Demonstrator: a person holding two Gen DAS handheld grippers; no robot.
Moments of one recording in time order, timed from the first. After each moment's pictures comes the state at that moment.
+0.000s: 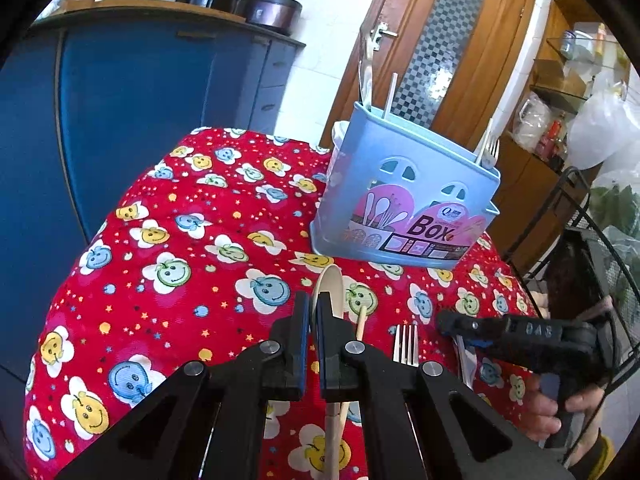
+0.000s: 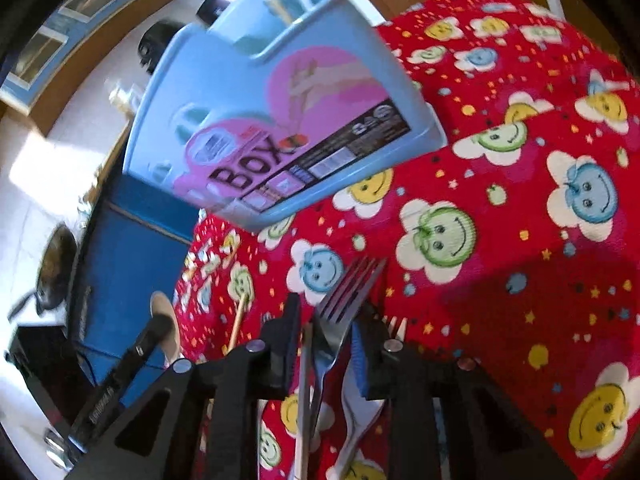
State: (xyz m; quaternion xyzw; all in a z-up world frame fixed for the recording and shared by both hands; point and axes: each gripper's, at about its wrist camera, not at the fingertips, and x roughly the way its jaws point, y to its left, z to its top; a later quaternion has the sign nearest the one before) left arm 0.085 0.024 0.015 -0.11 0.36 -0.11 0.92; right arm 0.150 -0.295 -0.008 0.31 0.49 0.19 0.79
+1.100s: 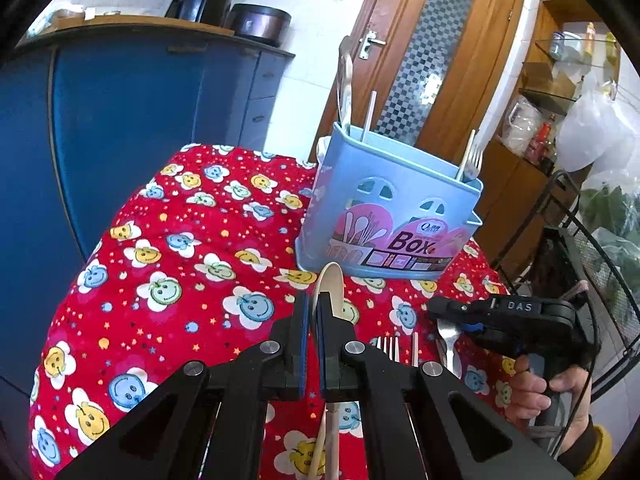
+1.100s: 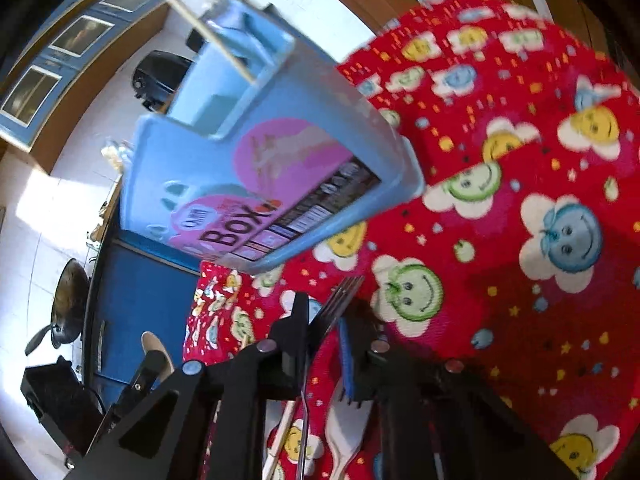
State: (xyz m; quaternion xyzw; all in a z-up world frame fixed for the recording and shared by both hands) left arm 0.080 0.018 0.034 -0.11 0.34 -0.12 0.93; right arm 0.155 -0.325 0.007 0.33 0.45 0.18 0.81
